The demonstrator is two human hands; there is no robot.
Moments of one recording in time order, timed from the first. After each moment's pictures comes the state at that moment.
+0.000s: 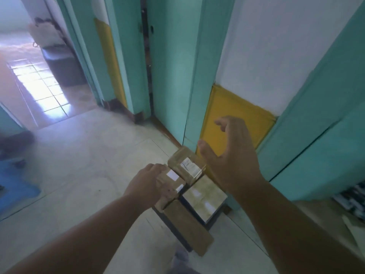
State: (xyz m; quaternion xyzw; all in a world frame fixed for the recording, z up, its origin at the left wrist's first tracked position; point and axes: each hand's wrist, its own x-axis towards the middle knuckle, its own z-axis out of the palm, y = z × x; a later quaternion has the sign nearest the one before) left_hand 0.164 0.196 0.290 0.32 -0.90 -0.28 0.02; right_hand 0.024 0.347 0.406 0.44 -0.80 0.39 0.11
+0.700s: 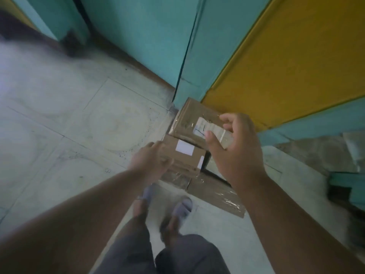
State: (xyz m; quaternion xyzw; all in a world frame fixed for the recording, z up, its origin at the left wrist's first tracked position) left_hand 0.001 -0.092 0.040 0.22 -0.88 -0.34 -0.24; right_hand -0.083 0.087 0.151 0.16 -0.94 0.30 -0.04
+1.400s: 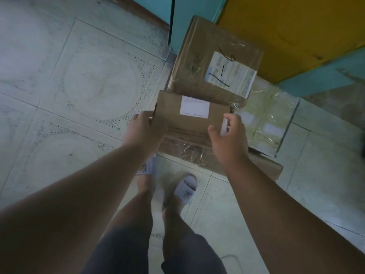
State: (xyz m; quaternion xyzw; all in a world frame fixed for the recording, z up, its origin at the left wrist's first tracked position) left_hand 0.006 -0.087 -0.131 0.33 -0.82 -0.40 -0.24; right_hand -0.044 0.116 -0.109 -0.14 -0.91 0.31 -0.23
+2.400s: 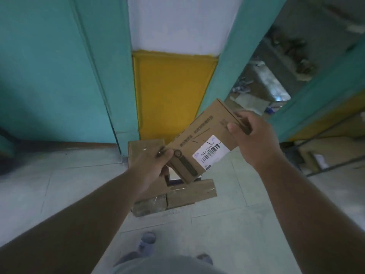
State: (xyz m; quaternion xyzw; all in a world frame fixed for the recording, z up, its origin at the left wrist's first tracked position) left_hand 0.008 -0.021 0.253 0.03 -0.75 -0.61 -0.26; right_hand 0.040 0.220 0.357 -0.17 -0.93 0.32 0.09
